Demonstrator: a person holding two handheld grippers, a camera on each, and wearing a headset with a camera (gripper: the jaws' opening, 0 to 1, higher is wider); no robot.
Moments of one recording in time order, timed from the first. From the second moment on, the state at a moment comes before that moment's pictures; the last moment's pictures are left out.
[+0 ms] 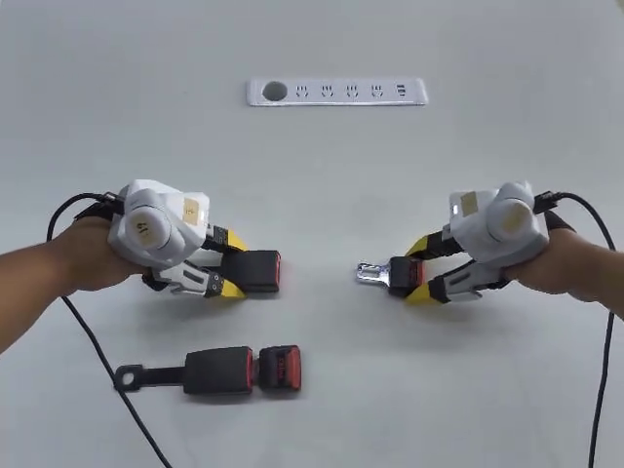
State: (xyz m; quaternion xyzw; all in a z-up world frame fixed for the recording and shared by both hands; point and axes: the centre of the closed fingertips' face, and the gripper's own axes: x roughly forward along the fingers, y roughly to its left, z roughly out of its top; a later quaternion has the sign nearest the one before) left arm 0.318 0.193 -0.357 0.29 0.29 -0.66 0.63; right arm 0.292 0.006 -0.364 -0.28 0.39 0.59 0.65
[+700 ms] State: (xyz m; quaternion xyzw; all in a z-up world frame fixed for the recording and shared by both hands) left arm 0.317 0.190 -0.361 0.30 0.30 -0.66 0.61; right arm 0.307 0.014 -0.370 -0.33 0.42 0.60 0.60
